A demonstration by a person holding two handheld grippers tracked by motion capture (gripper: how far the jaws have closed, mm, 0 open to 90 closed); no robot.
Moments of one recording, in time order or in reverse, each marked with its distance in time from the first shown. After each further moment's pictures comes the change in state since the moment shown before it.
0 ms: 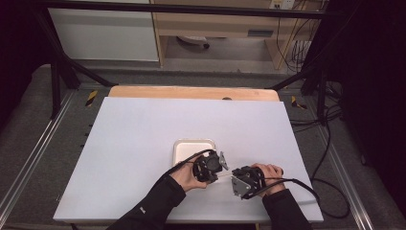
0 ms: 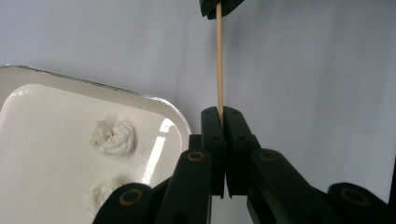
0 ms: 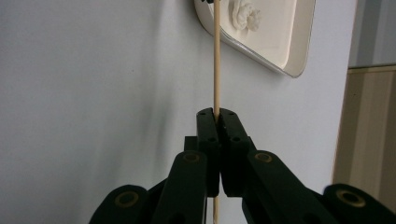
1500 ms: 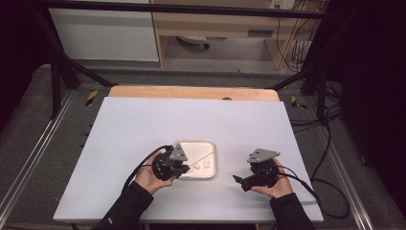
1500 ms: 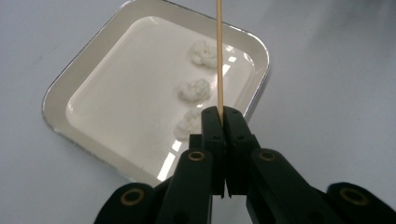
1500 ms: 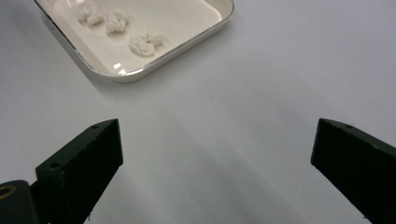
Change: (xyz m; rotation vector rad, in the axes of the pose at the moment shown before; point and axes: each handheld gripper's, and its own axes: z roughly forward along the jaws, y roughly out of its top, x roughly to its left) left arm 0.021 -0.102 -0.053 -0.243 0.130 -0.221; right arm -0.013 -0.040 -0.004 -0.143 0.068 1.073
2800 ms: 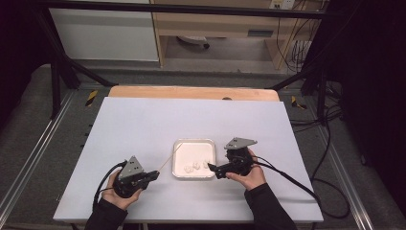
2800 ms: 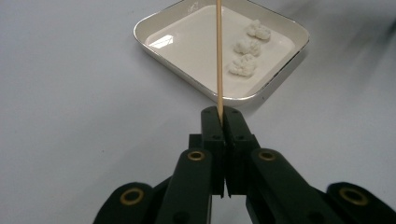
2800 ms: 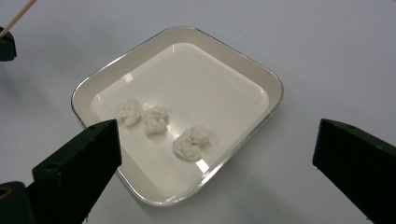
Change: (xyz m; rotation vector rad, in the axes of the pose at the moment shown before) left arm 0.006 -0.100 -0.042 -0.249 0.114 -0.212; right arm 0.025 0.055 0.045 -0.098 0.067 0.128
